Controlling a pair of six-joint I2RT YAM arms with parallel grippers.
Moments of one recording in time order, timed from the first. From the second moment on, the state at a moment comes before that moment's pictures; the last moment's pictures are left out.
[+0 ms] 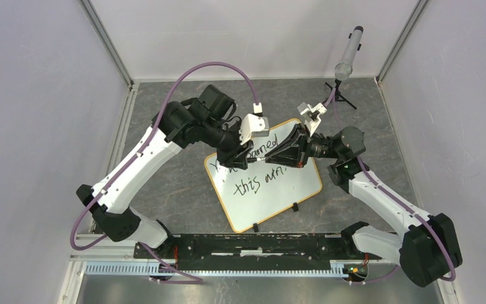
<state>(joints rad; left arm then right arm) -0.79 1.47 1.79 -1.26 0.52 0.46 0.45 1.11 0.68 0.77 -1.12 0.76</state>
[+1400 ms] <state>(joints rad) -0.84 1.49 1.84 -1.28 0.39 0.51 0.53 1.13 0.87 0.14 -1.00 0.25</state>
